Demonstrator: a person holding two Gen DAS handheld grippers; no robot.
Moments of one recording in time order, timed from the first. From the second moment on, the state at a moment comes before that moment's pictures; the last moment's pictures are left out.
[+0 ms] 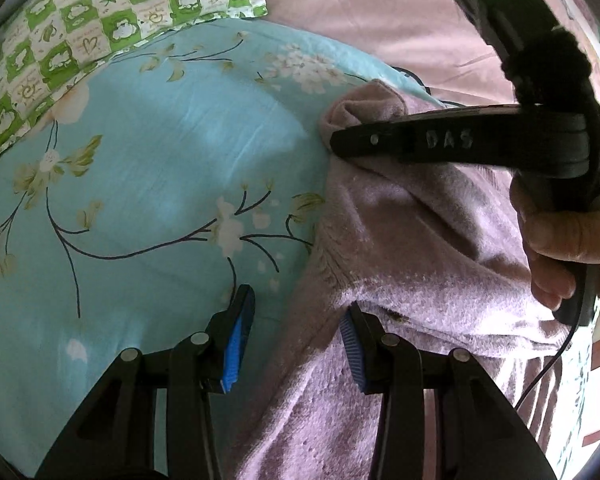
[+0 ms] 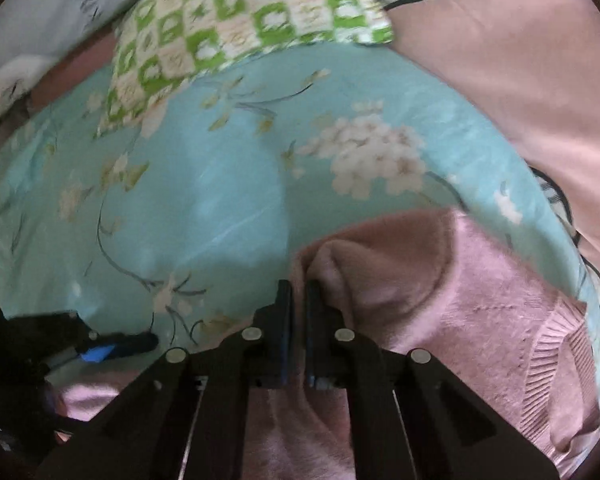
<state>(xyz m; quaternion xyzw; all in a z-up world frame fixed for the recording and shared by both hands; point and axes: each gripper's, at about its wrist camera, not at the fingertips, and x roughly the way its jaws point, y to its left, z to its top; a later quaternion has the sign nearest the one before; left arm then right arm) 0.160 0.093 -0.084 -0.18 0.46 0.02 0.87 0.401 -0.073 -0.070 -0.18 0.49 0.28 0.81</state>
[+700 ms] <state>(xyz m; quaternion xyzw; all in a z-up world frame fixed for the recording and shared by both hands) 0.151 0.118 -0.059 -0.18 0.47 -0.03 0.86 0.383 -0.280 -0.053 0.27 0.43 0.15 0.85</state>
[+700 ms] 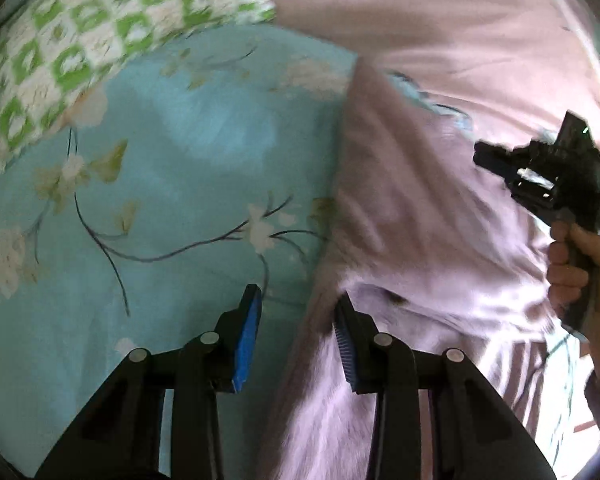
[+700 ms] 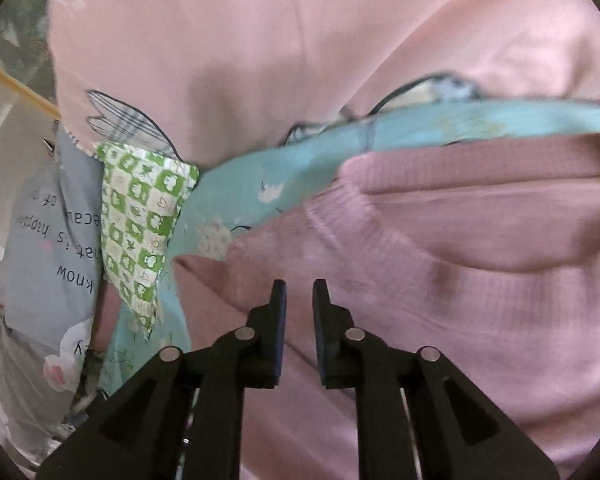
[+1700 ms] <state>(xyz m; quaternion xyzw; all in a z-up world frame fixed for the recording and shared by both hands) 0.296 0.109 -0.049 -0.19 0.51 -0.06 0.84 0.176 -0.443 -0.048 0.28 0.42 -0.01 0.87</state>
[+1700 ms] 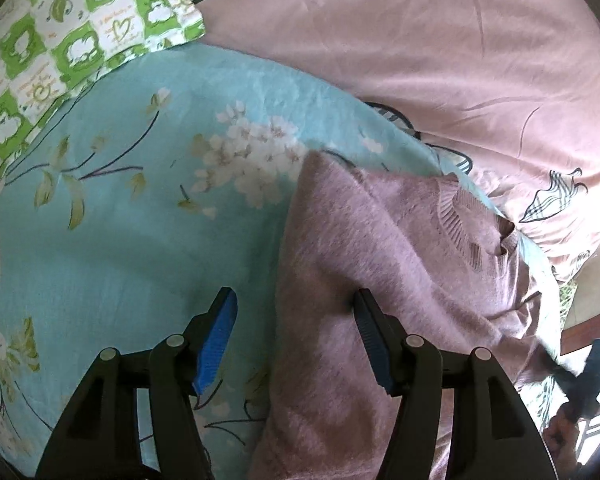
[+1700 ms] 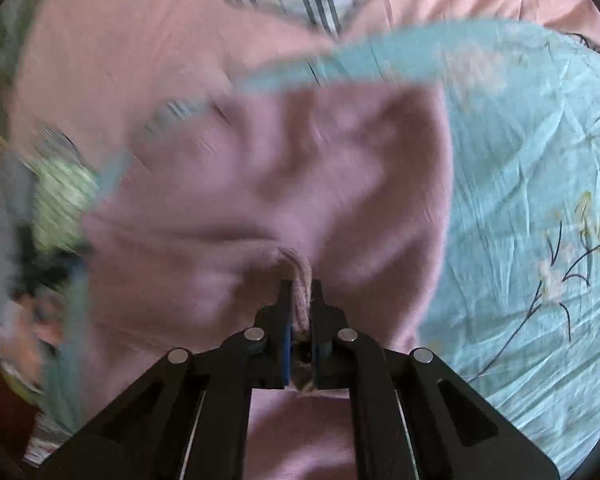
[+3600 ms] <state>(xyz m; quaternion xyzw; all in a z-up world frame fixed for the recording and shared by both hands) 0.147 0.058 -0.049 -0.02 0.53 -0.06 0.85 0.098 -0.432 -0.057 0.28 0.42 -0.06 0.86</state>
